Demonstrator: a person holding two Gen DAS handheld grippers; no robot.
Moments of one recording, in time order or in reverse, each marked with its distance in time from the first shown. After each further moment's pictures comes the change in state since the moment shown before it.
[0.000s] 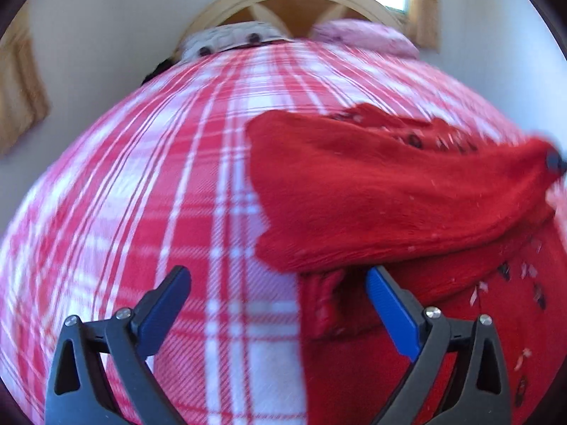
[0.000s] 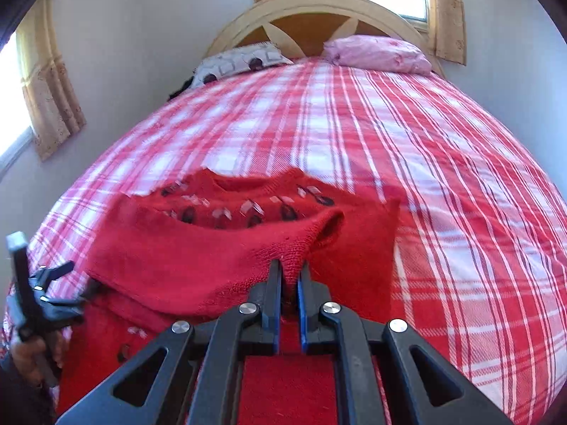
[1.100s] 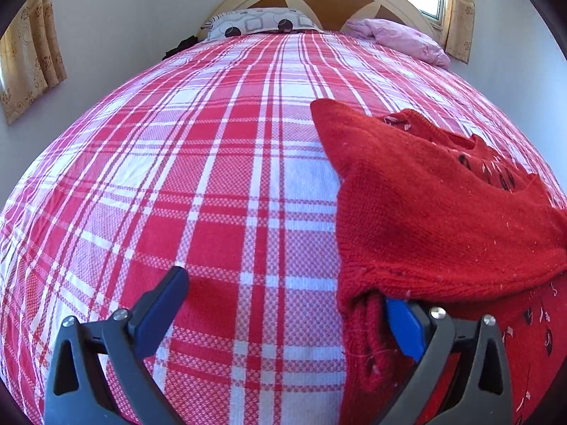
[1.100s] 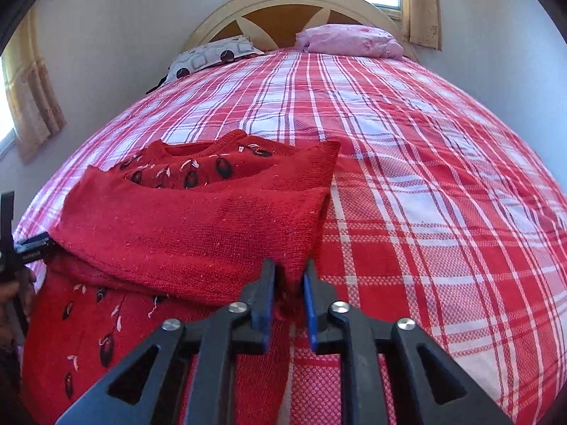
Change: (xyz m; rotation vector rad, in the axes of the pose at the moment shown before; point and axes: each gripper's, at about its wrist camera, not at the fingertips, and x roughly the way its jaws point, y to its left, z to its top) left arm 0.026 0.039 0.009 -0.173 0.041 0.016; right arm 0.008 -0.075 -0.067 0.090 0.037 -0.077
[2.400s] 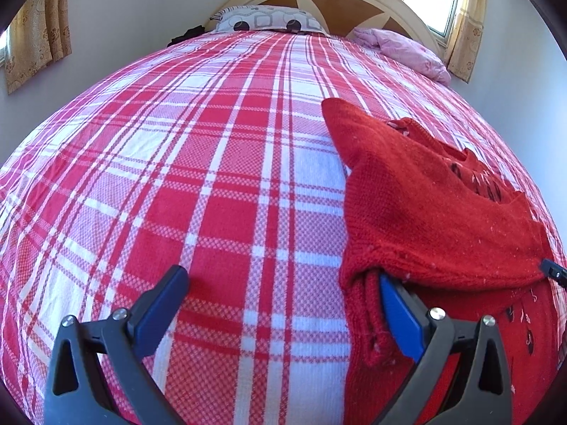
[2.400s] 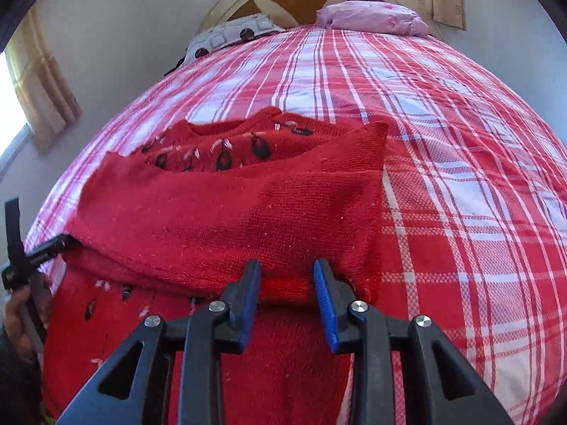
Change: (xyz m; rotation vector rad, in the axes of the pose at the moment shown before) left arm -0.013 0.013 -0.016 -0.088 0.004 -0.061; right arm 0.016 0.033 0.006 -0.040 0.079 0.072
